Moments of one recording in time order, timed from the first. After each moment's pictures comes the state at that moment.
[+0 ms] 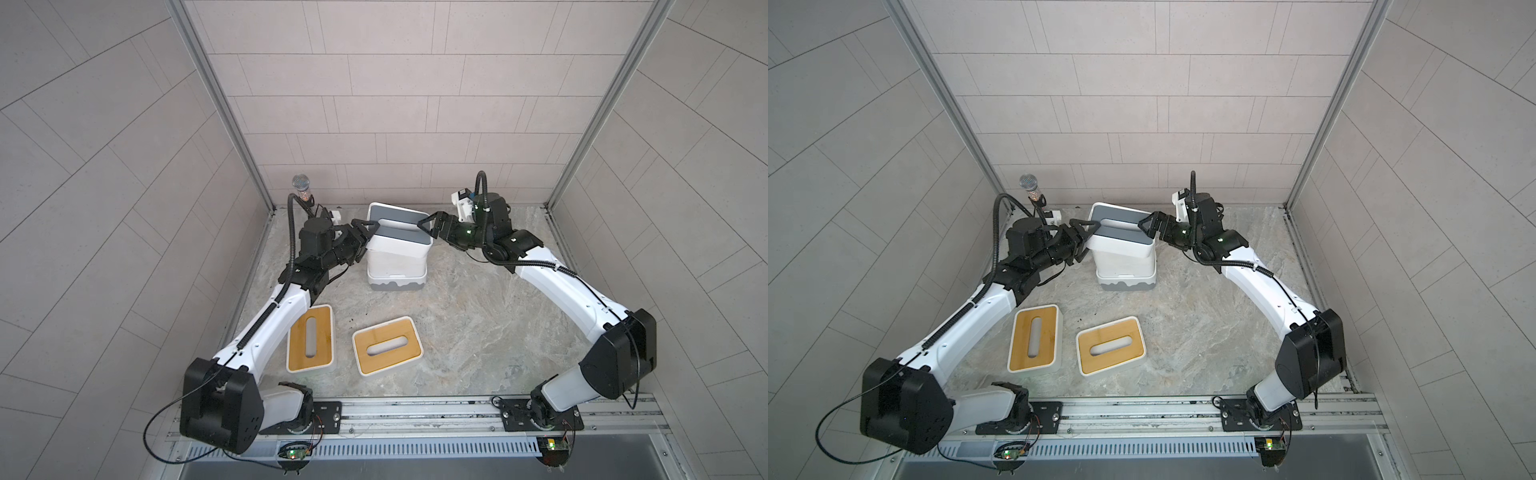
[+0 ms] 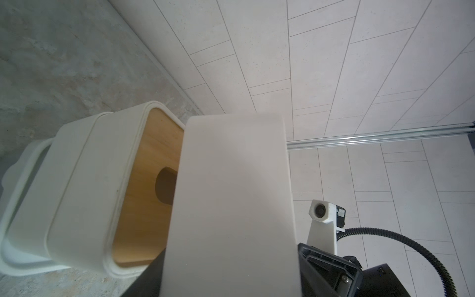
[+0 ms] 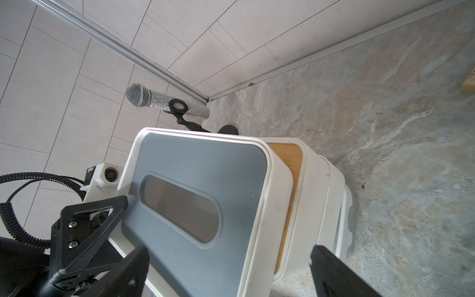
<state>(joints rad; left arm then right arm) -0.26 1.27 0.98 -0.03 0.44 -1.17 0.42 1.53 1.40 -0.35 -0.38 0.75</state>
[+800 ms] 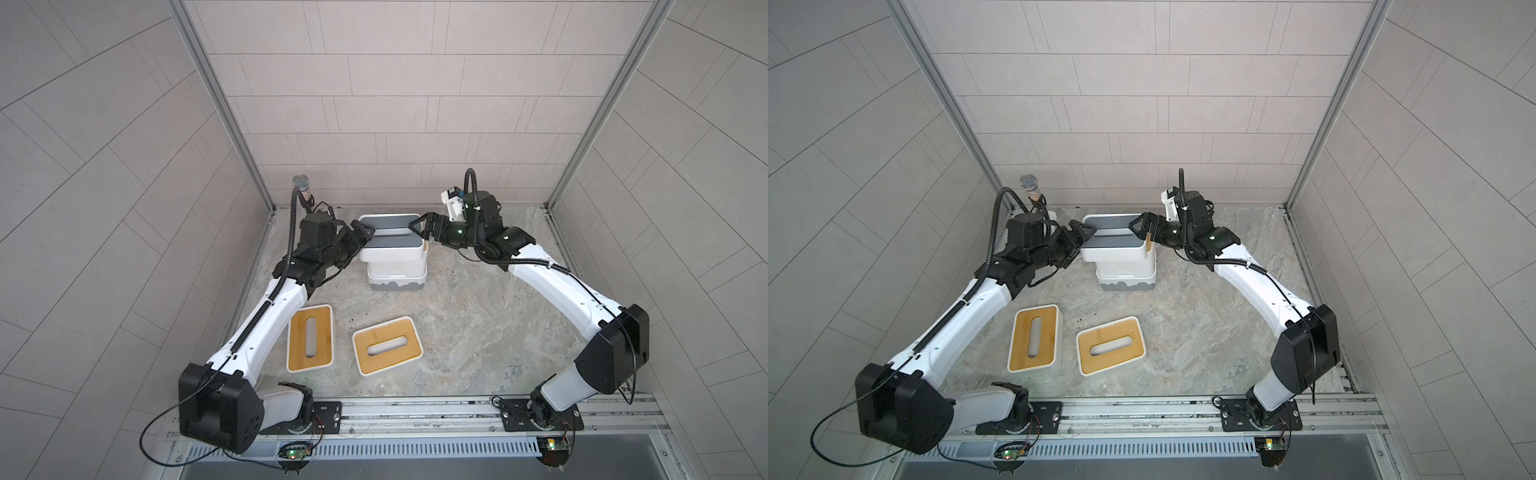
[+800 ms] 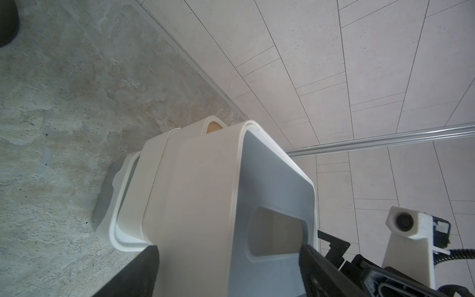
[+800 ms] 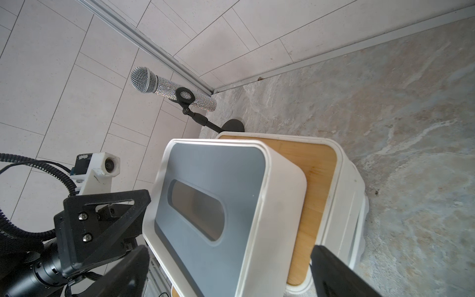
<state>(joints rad) -0.26 1.28 1.11 -0.33 0.31 -0.97 0.47 1.57 1.47 -0.39 -0.36 0.70</state>
